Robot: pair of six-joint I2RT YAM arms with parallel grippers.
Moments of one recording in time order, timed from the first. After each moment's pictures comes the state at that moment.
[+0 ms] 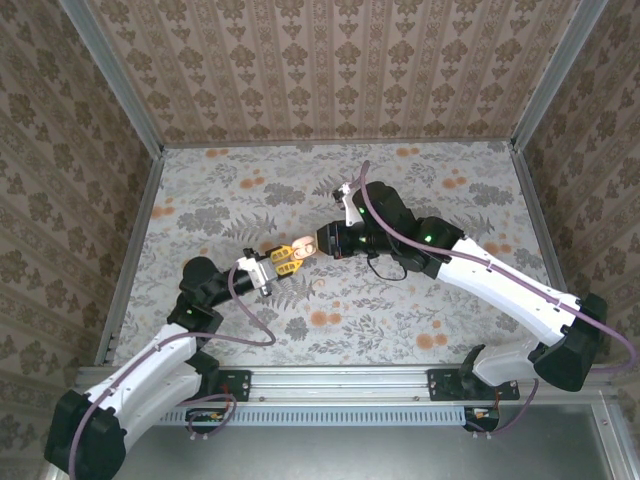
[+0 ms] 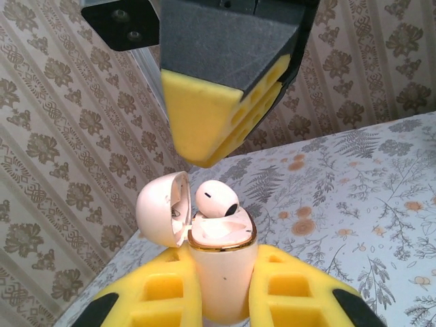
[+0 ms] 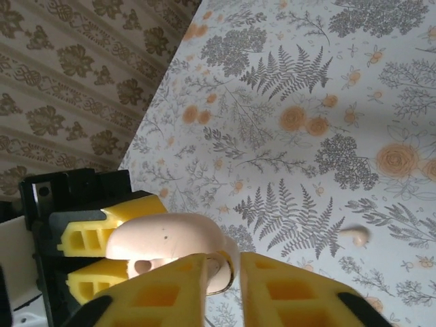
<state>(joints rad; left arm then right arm) -0.53 0.76 0.30 0.54 0.70 0.39 0.83 1.34 1.32 -0.56 -0.16 0.63</state>
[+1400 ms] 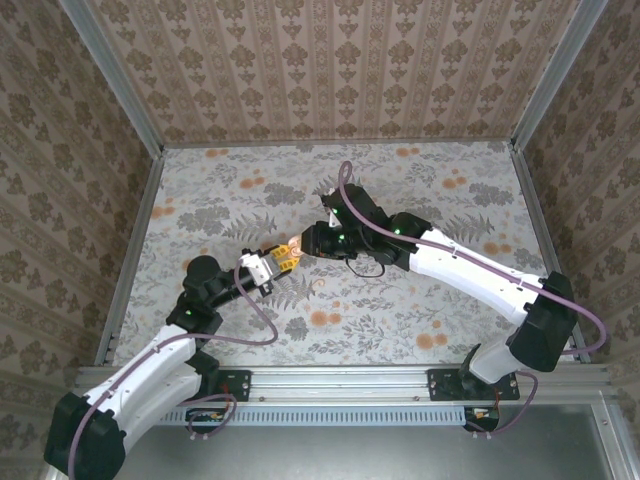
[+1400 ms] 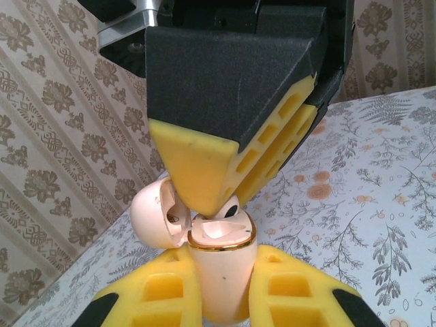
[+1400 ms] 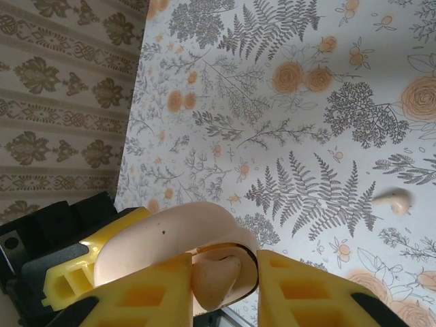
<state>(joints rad) -0.54 0.74 0.30 0.42 0.58 0.41 0.85 1.51 1.37 -0.57 -0.17 0.87</state>
